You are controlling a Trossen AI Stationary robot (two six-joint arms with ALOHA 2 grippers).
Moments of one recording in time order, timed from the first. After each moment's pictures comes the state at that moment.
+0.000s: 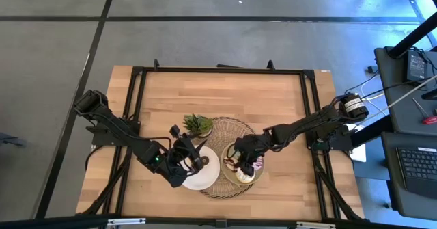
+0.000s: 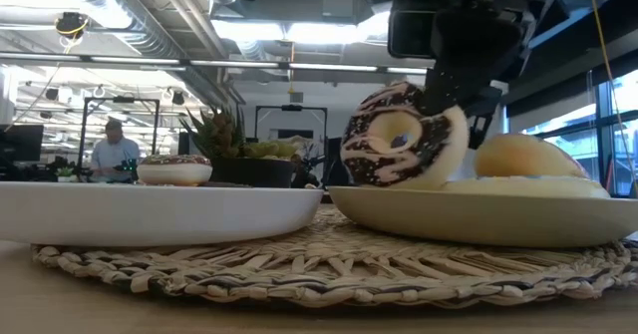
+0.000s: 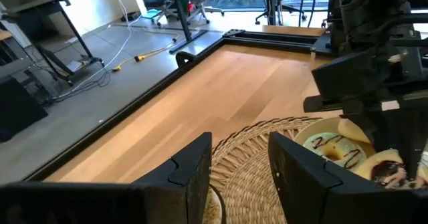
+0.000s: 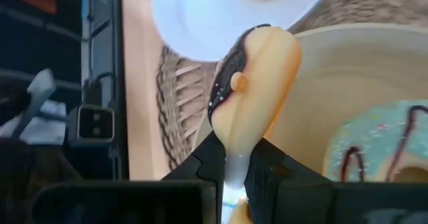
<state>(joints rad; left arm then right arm) -0.60 1.55 1.10 -0.41 -1.19 -0.67 0.28 1.64 0.88 0.00 -0.23 0.71</state>
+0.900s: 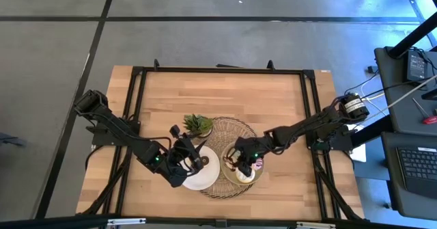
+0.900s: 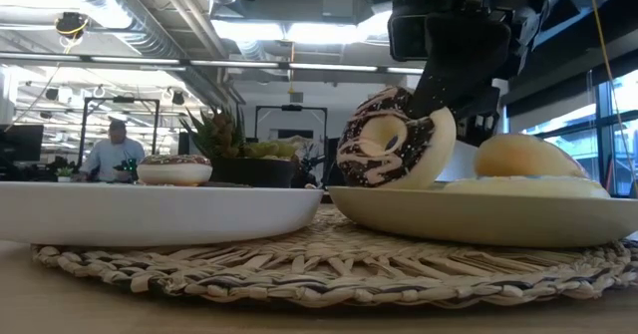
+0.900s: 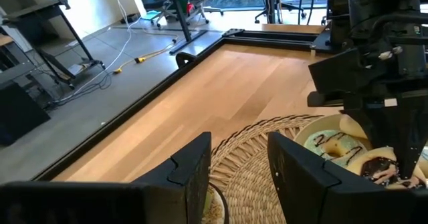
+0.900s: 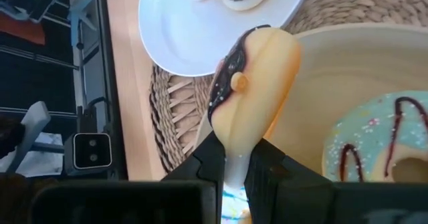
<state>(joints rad) -0.60 1.55 1.10 -0.41 -1.20 -0.64 0.31 1.64 0.88 0.01 -0.12 0.83</state>
